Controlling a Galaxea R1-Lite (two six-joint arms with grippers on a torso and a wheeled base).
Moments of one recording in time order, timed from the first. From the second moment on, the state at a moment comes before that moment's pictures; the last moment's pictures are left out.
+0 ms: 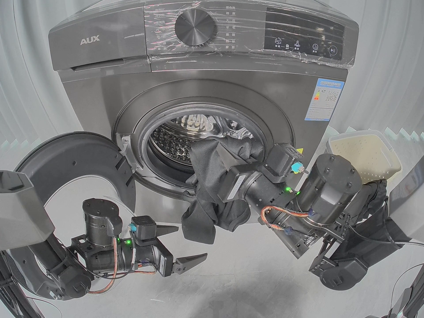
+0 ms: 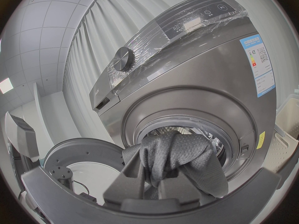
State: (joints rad) left arm -0.52 1.92 -0.33 -1.20 -0.39 0.03; right arm 0.90 1.97 -0.80 -1.40 -0.33 0.23
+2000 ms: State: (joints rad) left arm -0.52 2.31 -0.56 -1.54 -0.17 -0.03; right arm 0.92 1.99 -0.78 -1.44 -0.33 0.22
